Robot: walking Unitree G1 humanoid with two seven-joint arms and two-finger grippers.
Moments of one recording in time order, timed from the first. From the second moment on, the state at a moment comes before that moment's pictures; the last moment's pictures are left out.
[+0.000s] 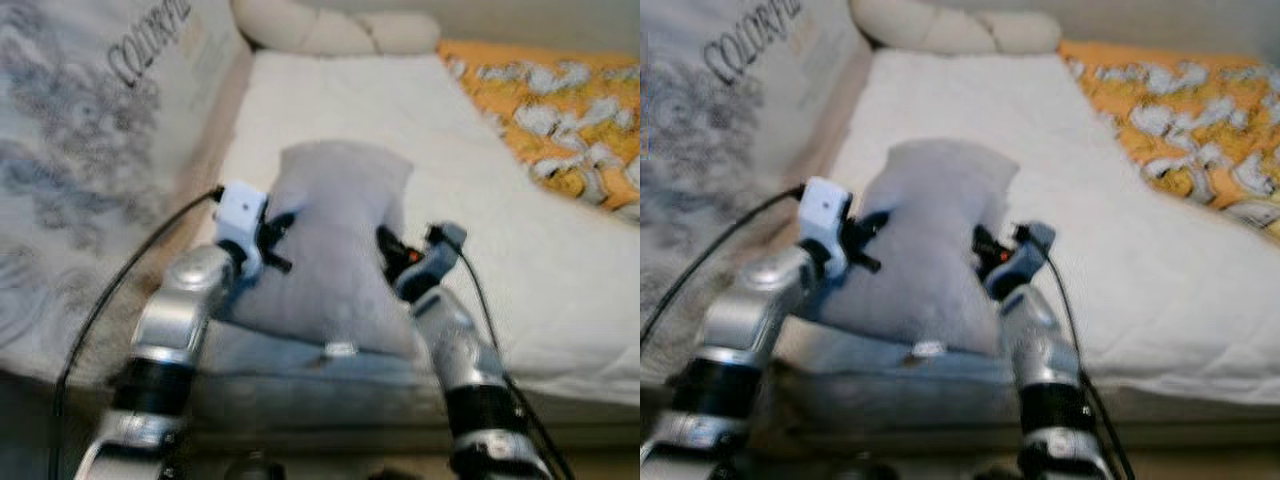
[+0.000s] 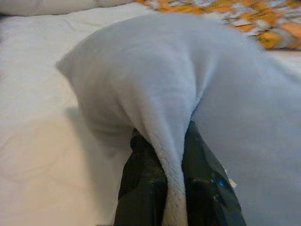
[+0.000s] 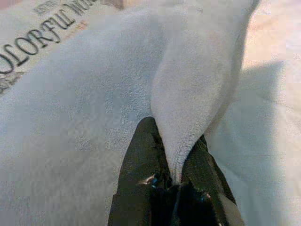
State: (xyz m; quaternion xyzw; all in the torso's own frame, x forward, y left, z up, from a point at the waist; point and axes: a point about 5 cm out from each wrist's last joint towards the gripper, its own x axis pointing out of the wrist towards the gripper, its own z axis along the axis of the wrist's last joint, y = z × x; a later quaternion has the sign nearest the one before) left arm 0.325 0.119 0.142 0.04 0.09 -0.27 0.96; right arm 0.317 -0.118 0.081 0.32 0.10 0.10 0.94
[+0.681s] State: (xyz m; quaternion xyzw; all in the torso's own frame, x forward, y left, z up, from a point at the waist) left arm 0.331 0.120 0.145 0.05 0.08 -0.26 0.96; right arm 0.319 -0.121 0.083 0.31 0.10 0.10 0.94
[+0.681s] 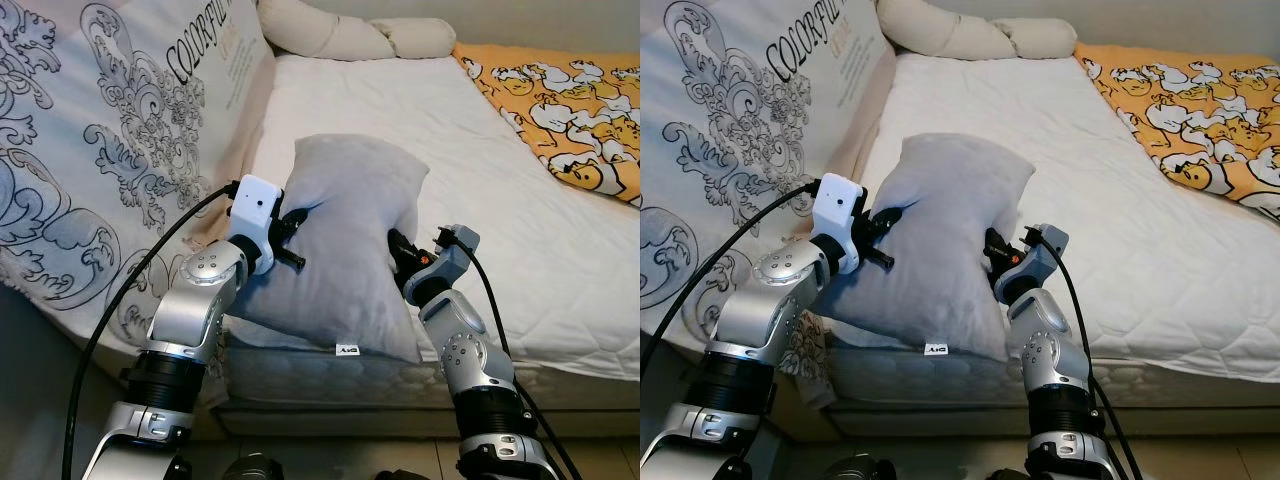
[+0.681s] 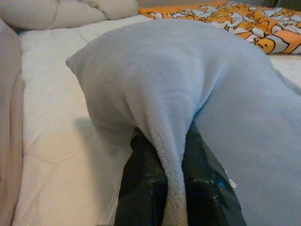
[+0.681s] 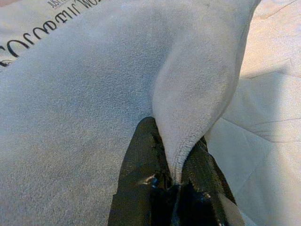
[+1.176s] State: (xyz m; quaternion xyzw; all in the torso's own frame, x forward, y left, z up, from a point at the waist) left arm 0.335 0.122 0.146 0.05 0.08 -0.25 0.96; right arm 0.322 -0.121 0.085 0.29 0.10 0.11 0.94
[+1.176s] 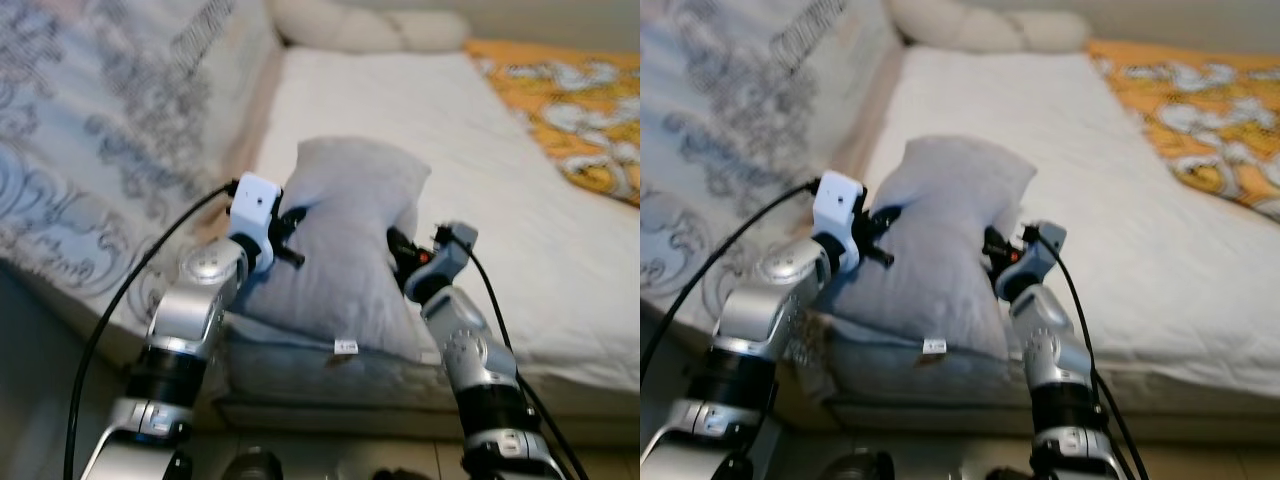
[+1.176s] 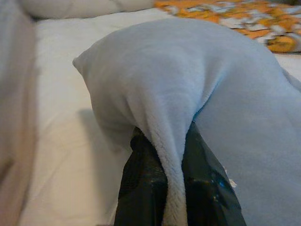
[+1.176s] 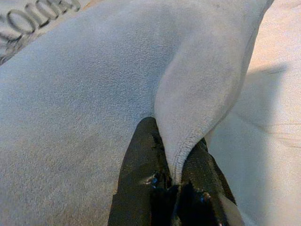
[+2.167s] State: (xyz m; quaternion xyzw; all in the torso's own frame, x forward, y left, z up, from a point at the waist) left arm 0.336 0.136 0.141 0.06 0.09 -0.22 0.97; right arm 0.321 -0.108 0.081 0.28 0.12 0.15 0.94
